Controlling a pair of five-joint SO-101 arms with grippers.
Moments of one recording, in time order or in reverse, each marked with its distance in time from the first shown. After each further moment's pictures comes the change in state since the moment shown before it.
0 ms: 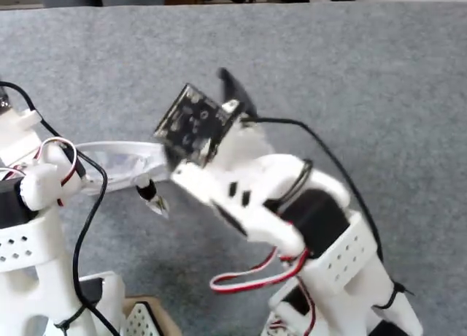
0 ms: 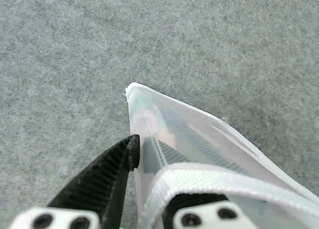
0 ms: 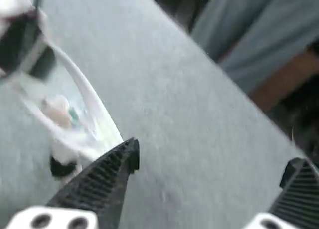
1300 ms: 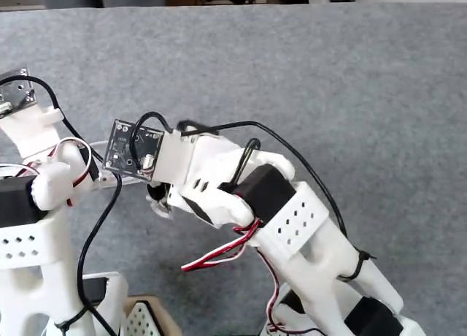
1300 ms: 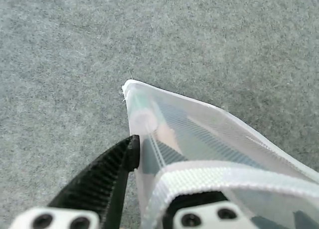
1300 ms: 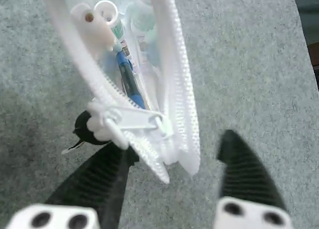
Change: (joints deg) left arm 5.5 0.0 -0.8 0.1 -3.7; right arm -5.3 11.2 0.8 5.1 15.4
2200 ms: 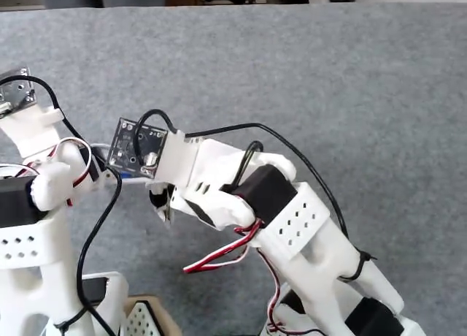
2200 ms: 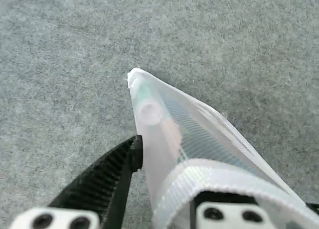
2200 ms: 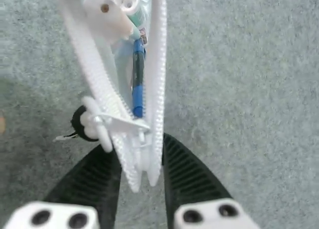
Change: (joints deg) left arm 1.1 0.0 -1.6 0.6 0.0; right arm 0.0 0.0 0.0 3.7 -4.0
